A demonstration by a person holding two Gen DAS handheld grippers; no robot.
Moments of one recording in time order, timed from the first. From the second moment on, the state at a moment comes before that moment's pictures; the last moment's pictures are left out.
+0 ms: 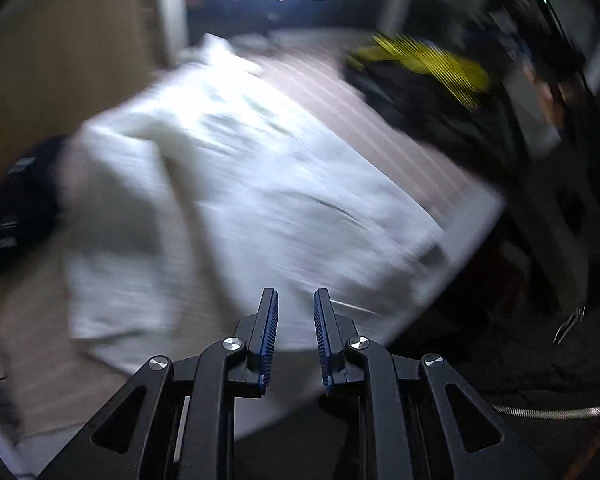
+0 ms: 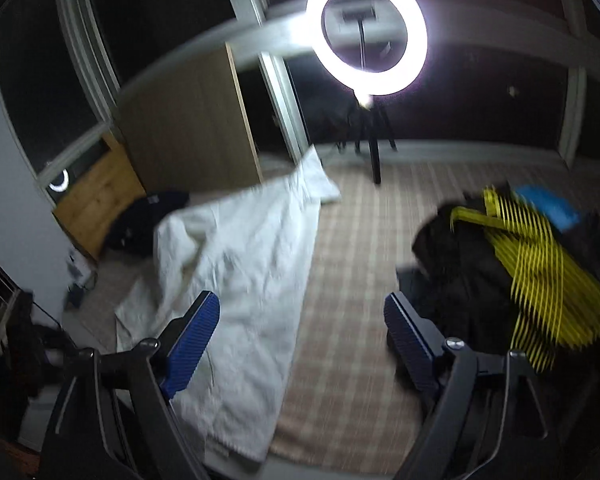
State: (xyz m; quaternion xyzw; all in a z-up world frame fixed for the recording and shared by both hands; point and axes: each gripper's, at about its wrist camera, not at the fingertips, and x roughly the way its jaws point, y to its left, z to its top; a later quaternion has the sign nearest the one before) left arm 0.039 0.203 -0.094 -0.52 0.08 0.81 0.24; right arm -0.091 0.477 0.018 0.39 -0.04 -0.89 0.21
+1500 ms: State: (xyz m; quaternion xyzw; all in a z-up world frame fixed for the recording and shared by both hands) left arm -0.001 0.302 -0.178 -0.63 -0.01 0.77 0.03; right arm -0.407 0.273 -0.190 0.52 0.14 -0.75 0.38
